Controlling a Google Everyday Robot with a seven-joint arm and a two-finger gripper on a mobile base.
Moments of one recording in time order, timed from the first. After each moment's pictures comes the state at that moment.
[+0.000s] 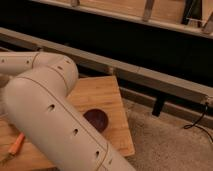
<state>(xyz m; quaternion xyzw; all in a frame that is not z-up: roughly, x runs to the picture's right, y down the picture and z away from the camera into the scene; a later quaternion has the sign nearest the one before) -0.469 0.024 0.713 -0.28 0.13 0.42 0.85</state>
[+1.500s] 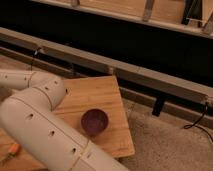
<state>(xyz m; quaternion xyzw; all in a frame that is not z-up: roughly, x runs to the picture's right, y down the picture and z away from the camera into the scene) -0.505 0.097 0.794 -0.34 0.16 0.35 0.86</state>
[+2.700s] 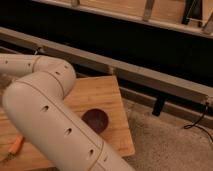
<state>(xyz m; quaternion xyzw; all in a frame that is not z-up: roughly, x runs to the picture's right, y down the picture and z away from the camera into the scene) -0.440 0.005 0.708 -0.30 0.15 0.43 0.84</state>
